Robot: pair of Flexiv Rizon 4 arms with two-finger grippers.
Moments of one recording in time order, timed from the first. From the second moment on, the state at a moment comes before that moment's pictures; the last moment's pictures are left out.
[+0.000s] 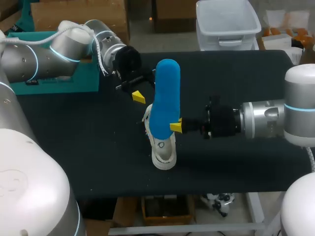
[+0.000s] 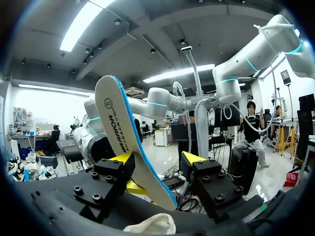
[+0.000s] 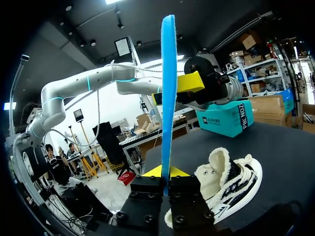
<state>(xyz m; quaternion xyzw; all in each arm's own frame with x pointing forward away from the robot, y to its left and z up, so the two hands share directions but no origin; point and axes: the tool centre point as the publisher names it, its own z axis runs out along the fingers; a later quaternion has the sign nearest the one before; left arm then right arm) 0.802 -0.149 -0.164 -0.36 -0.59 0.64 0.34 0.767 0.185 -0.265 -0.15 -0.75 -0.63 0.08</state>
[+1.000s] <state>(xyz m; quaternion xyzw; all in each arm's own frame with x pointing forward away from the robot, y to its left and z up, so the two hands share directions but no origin) 0.837 -0.139 -0.160 -0.41 -0.66 0.54 0.31 0.775 0.167 -0.278 -0.02 -0.80 -0.60 -0.01</state>
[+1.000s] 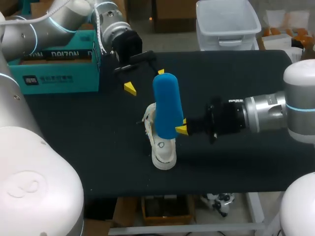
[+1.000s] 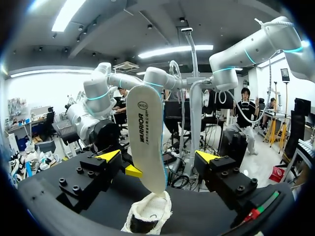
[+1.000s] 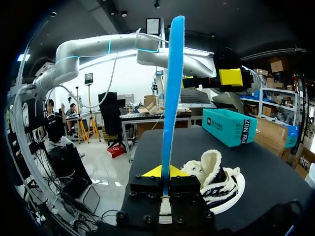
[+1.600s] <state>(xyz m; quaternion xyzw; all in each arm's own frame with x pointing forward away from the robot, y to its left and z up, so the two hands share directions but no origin) 0.869 -0.121 -0.171 -0.45 -0.71 0.48 0.27 0.779 0.158 -0.282 0.05 -0.81 -0.58 -0.04</state>
